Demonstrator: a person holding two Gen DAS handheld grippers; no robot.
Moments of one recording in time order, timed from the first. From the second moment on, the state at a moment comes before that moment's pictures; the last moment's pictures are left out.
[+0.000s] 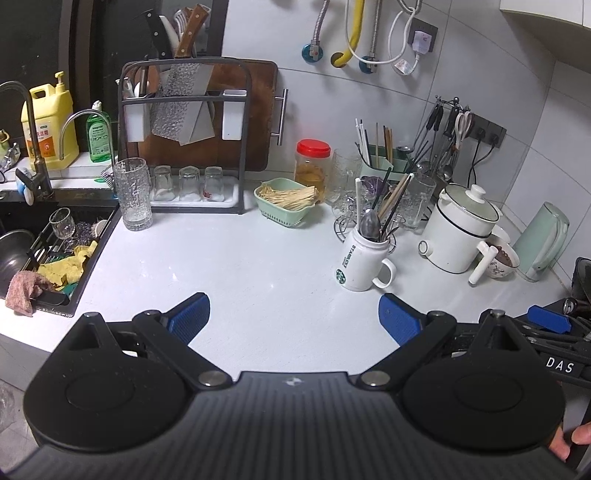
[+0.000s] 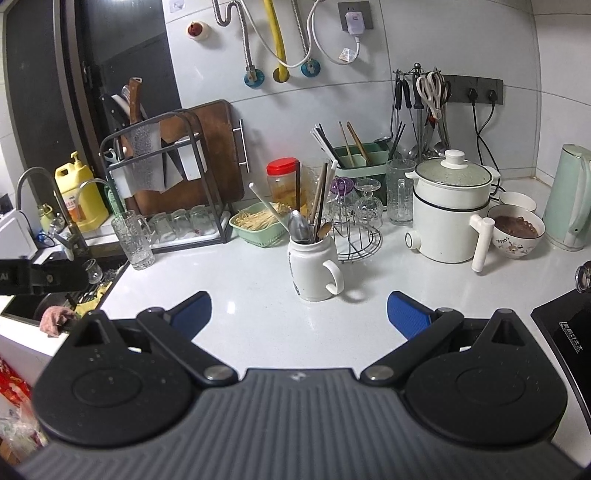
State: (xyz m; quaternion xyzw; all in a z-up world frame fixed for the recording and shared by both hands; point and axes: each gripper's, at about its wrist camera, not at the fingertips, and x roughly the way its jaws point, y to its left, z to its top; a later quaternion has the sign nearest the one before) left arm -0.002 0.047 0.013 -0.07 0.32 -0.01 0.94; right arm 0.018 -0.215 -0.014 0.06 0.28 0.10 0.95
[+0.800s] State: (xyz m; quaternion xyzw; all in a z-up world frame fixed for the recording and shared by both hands) left arm -0.010 0.058 0.014 -0.05 0.32 -0.01 0.95; right arm 0.004 -0.200 -0.006 0.06 0.27 0.10 0.96
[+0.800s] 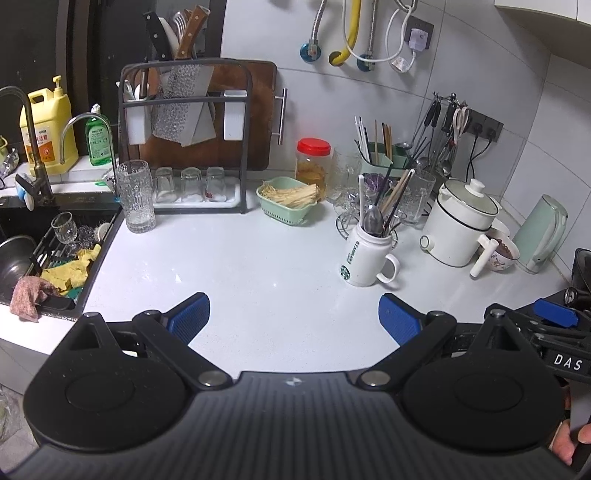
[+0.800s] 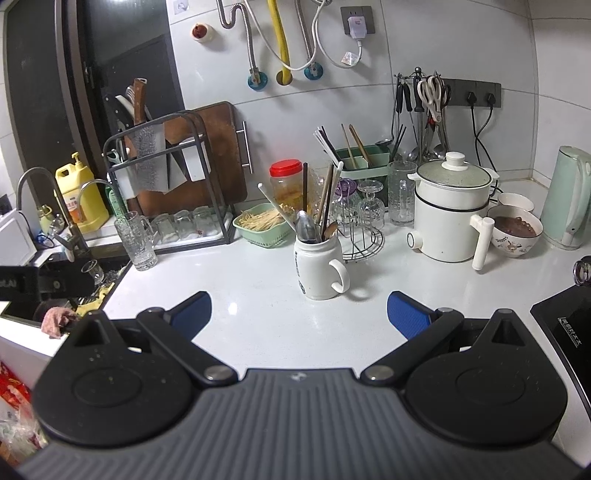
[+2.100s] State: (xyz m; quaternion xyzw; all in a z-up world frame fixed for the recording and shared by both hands) left arm -0.016 0.071 0.023 -0.06 0.32 -0.02 0.94; right arm -0.002 -0.190 -0.004 0.06 0.27 0.09 0.96
